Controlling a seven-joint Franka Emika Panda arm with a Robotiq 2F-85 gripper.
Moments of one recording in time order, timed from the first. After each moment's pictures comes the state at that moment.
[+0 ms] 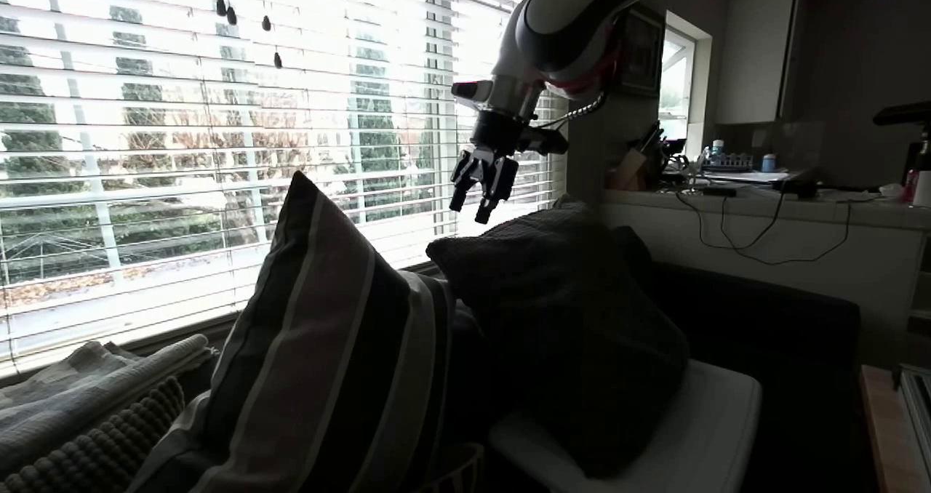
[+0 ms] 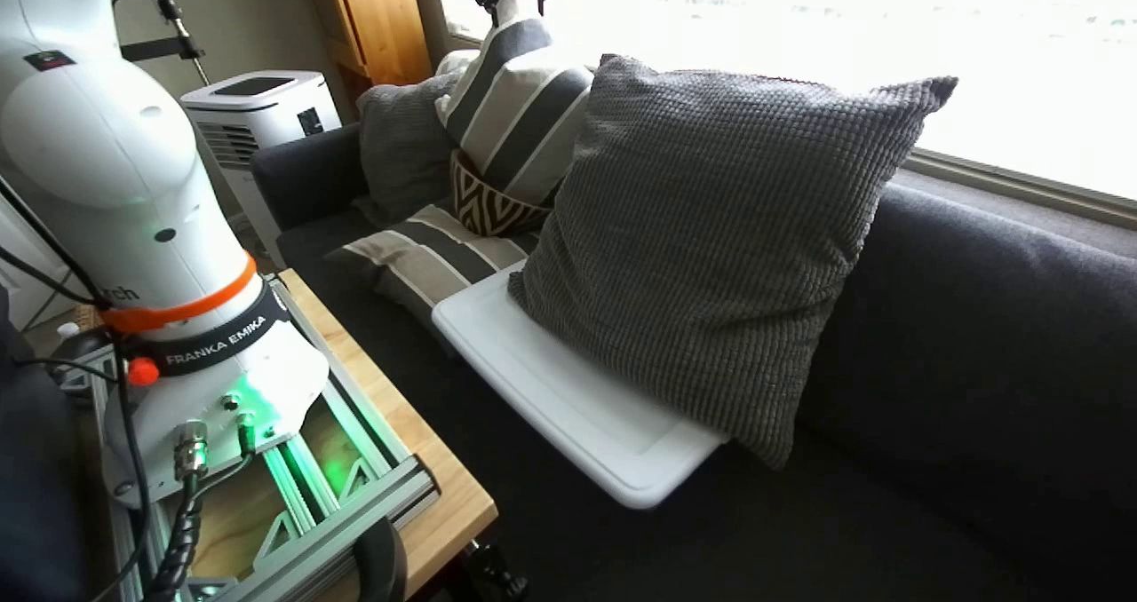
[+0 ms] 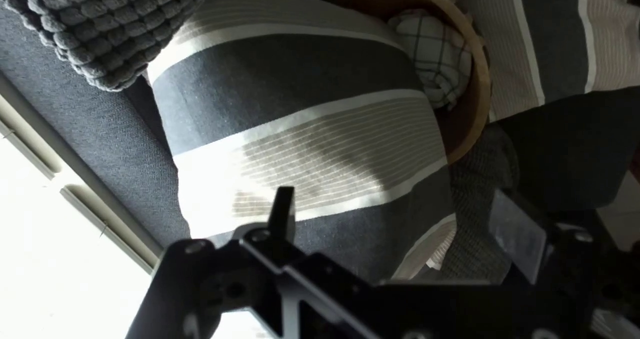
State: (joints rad) arm 0.17 0.21 0.16 -1.86 0.27 2.36 -1.10
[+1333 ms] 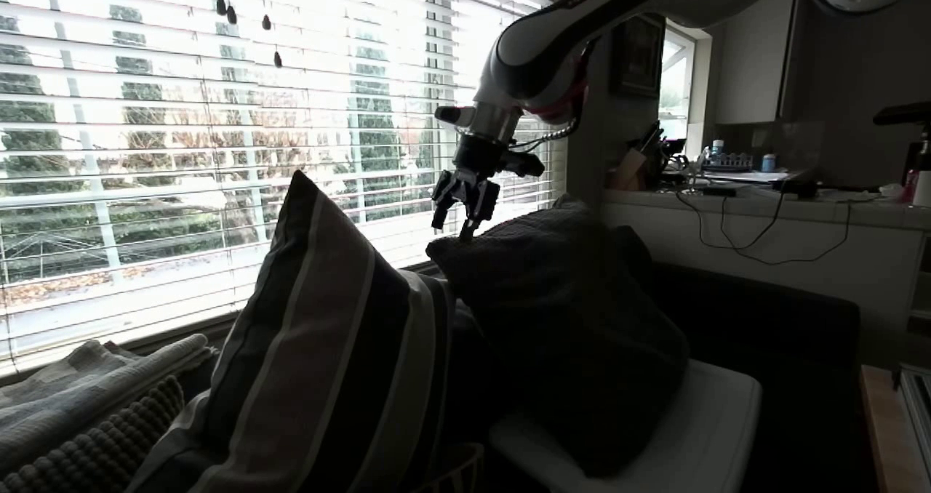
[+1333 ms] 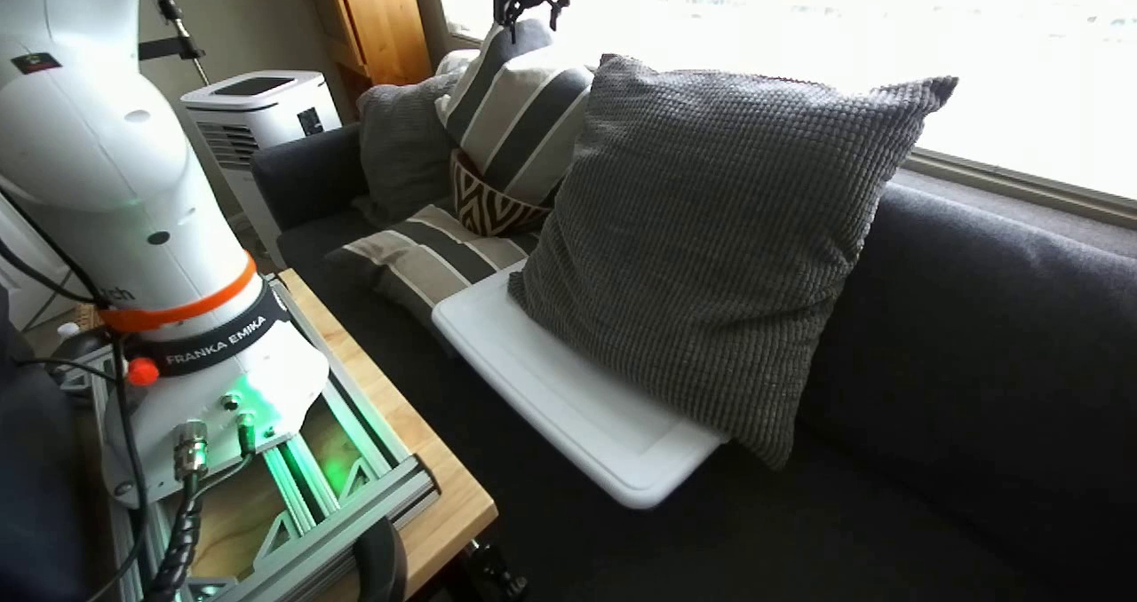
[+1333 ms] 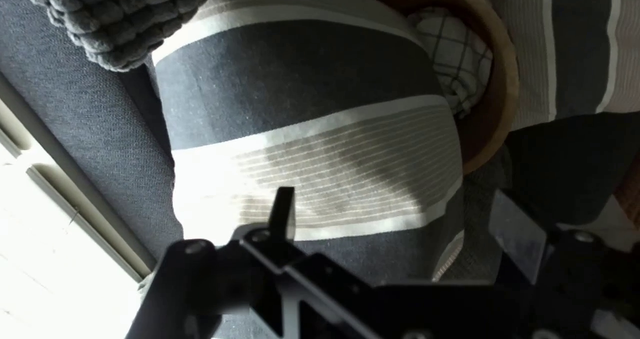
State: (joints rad) arm 0.10 0.38 0.22 -1.72 0.28 2.36 -1.24
